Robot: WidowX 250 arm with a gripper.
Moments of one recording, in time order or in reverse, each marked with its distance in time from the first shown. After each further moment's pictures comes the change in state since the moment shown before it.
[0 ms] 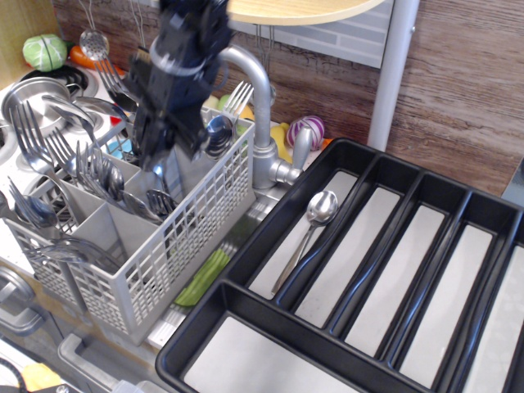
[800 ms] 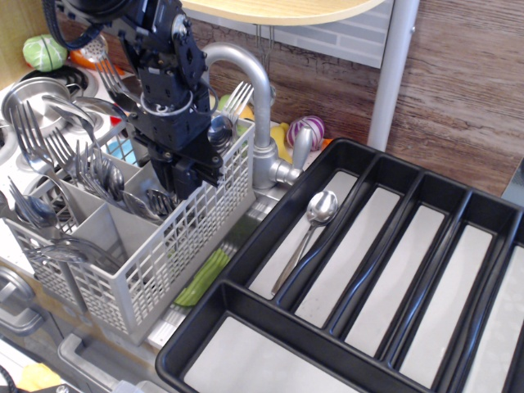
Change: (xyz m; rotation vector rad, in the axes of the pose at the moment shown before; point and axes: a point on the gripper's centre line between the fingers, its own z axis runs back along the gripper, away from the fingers) arm 0.012 -0.030 -0.047 -0.301 -0.217 0.212
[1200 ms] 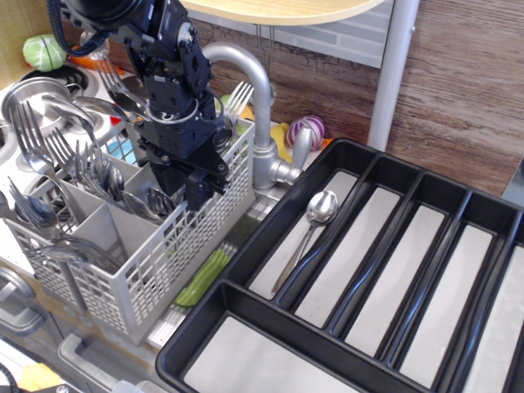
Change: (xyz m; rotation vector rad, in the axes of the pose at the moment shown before) arm -0.001 -0.009 -0.003 -0.010 -0.007 0.003
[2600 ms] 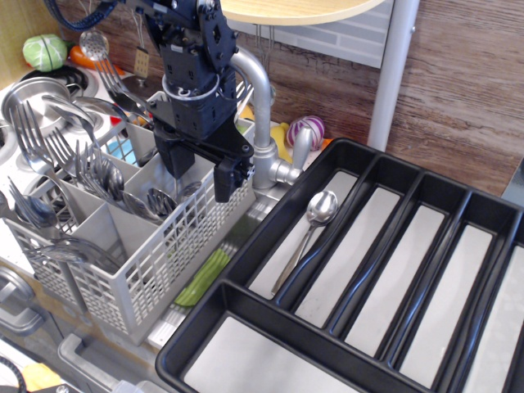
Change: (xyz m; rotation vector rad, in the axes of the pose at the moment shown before) arm 0.001 -0.025 0.038 -0.004 -0.016 0.042
